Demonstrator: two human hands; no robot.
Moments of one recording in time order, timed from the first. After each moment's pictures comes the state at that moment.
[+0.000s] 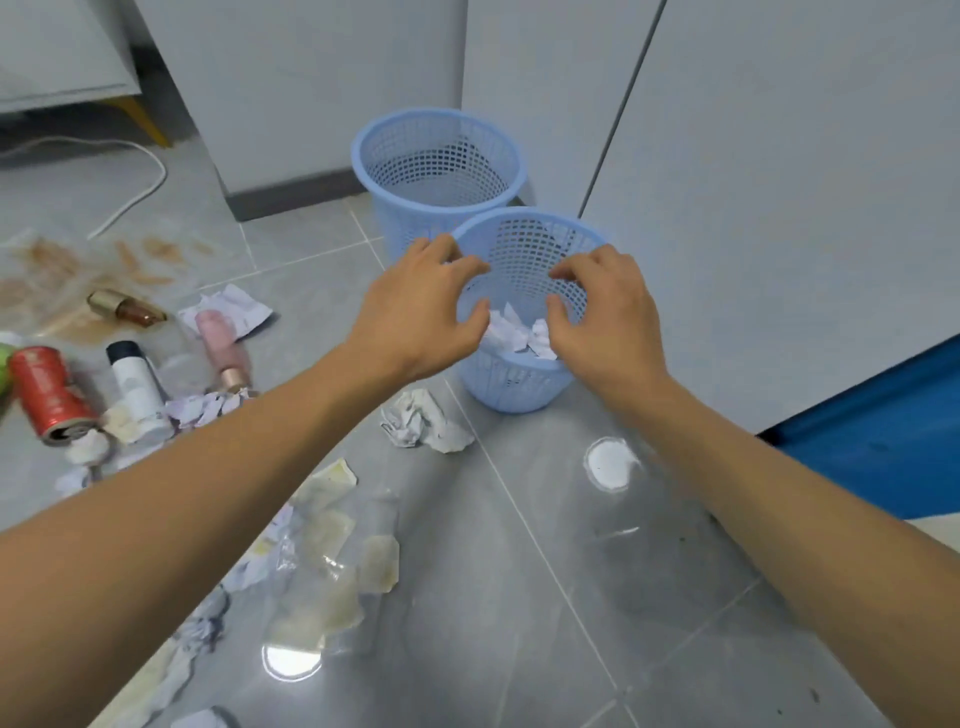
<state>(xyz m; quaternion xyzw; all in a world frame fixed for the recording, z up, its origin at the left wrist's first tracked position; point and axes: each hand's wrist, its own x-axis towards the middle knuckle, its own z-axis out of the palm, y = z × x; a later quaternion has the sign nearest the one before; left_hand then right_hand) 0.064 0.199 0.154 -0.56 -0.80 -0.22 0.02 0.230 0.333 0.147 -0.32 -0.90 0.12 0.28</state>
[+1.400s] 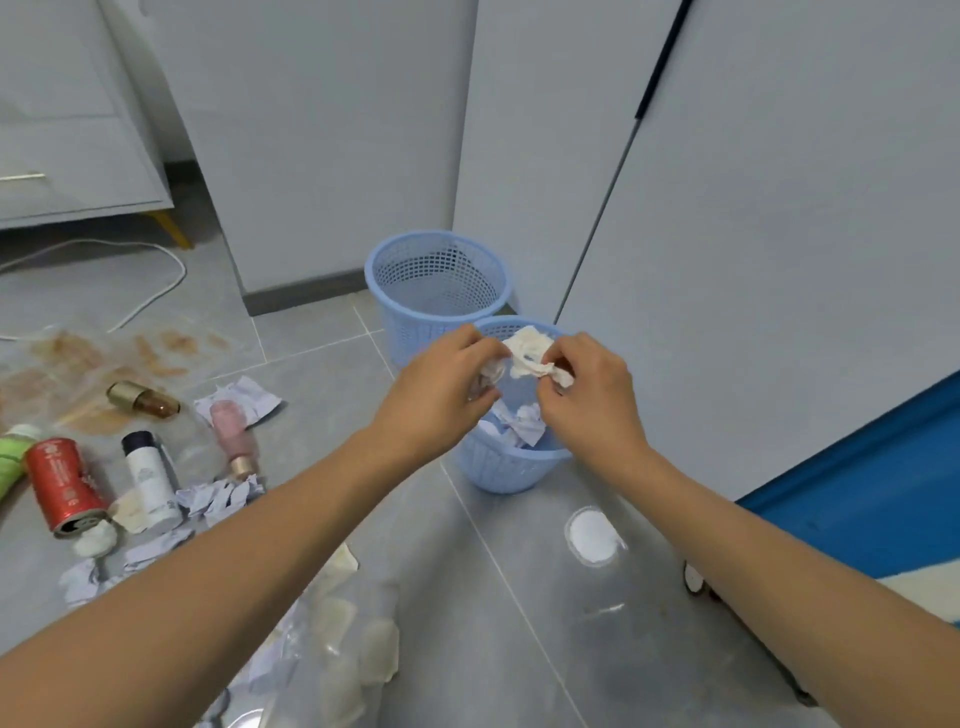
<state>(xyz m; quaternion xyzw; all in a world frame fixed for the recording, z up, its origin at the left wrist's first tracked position) 0.064 0.192 0.205 -0.59 -0.73 -0.33 -0.04 0.218 0.313 0.208 -0.33 -0.88 0.18 0.30</state>
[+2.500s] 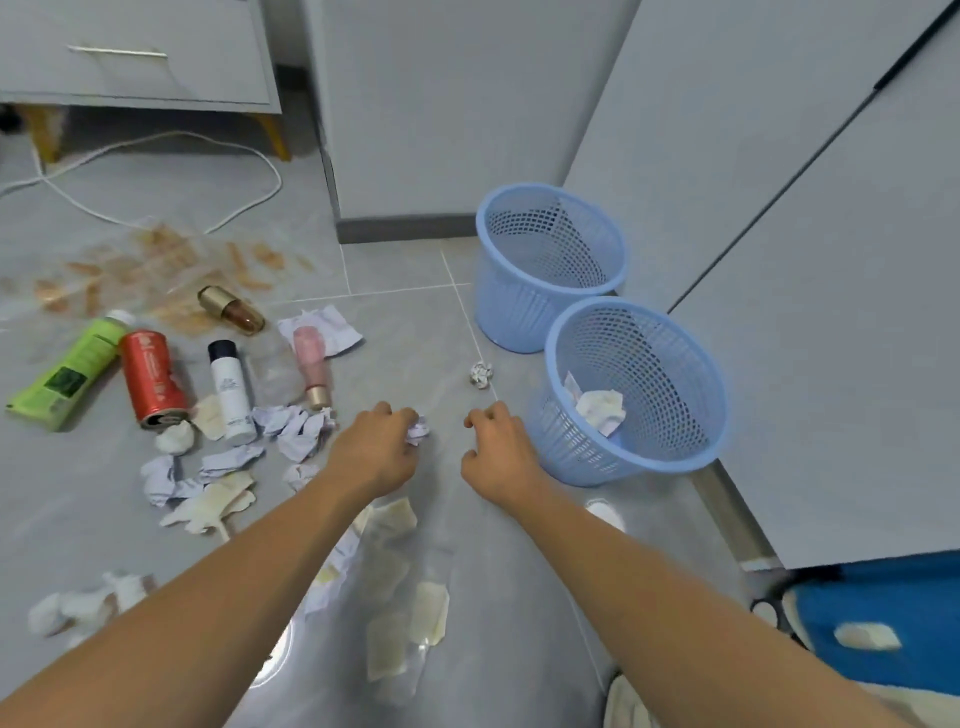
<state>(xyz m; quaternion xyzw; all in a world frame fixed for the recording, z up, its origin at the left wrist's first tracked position) -0.019 0.077 0.039 -0.35 -0.90 -0.13 -0.24 0.098 0.220 0.039 -0.30 -0.93 0.18 -0.08</state>
